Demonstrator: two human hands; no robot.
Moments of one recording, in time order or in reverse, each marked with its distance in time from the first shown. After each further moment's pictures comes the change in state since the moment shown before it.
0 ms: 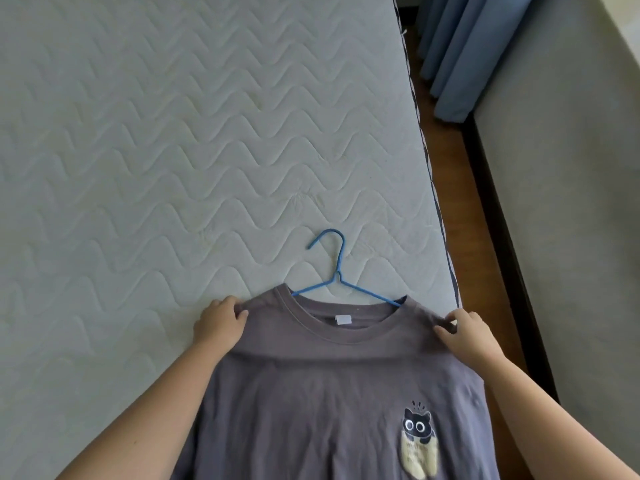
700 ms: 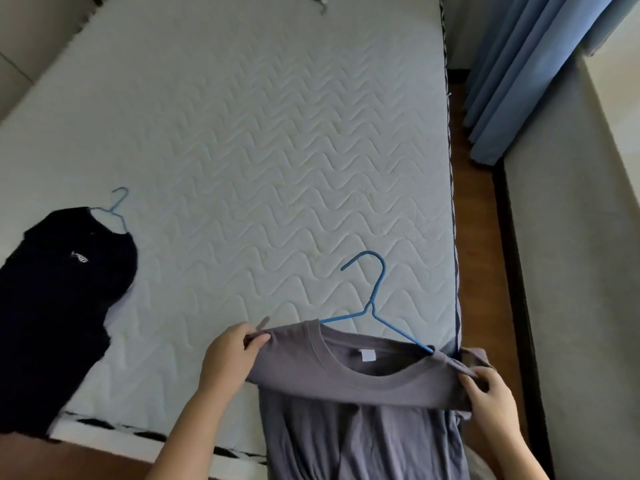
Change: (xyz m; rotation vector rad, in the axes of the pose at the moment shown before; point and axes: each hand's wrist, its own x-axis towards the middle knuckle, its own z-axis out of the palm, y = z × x) left_hand -0.331 -0.084 -0.079 -0.421 0.232 0.028; right_hand -0.267 0.062 0.001 0.461 0.190 -0.103
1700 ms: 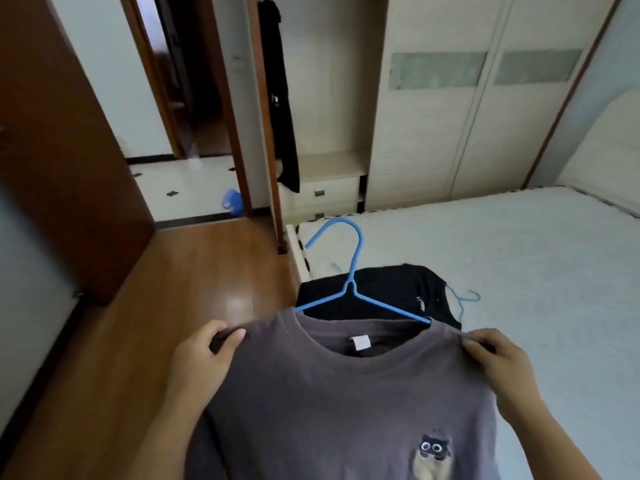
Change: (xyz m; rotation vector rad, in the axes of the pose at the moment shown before) left_hand -0.371 -0.330 -0.269 -0.341 1.195 -0.574; right_hand -0.382 -0.354 0.286 0.012 -0.850 -1.134
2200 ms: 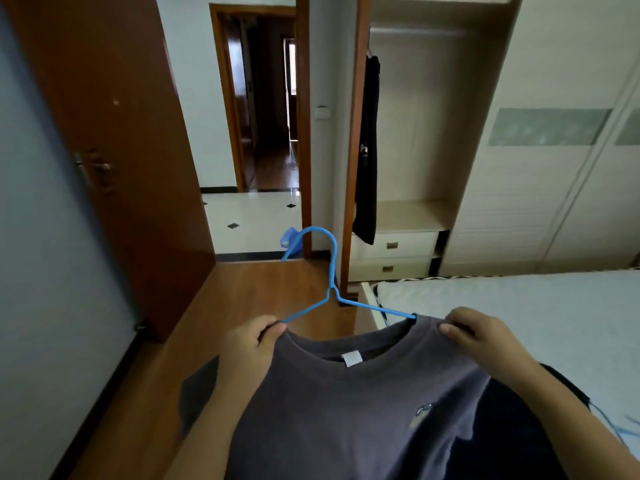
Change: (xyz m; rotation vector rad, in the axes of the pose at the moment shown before) left_hand 0.256 -0.118 -0.105 -0.041 0.167 0.077; right_hand 0.142 -0.204 0.305 -0.517 -0.409 -0.528
